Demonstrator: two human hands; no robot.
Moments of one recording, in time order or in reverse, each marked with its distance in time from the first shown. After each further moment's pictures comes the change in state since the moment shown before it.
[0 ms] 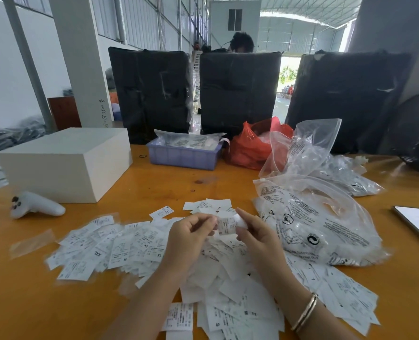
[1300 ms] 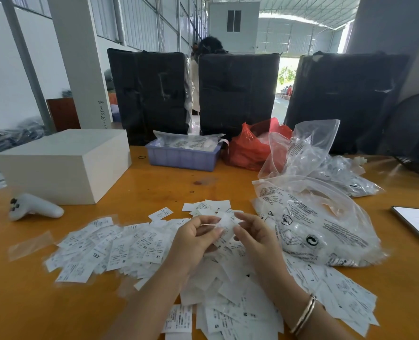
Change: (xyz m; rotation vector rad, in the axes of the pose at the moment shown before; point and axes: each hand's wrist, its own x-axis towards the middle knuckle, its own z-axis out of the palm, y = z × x) left_hand -0.003 0.001 0.007 -0.209 -0.084 -0.249; right_hand -0.002 -0.003 0.002 0.081 0.029 0.018
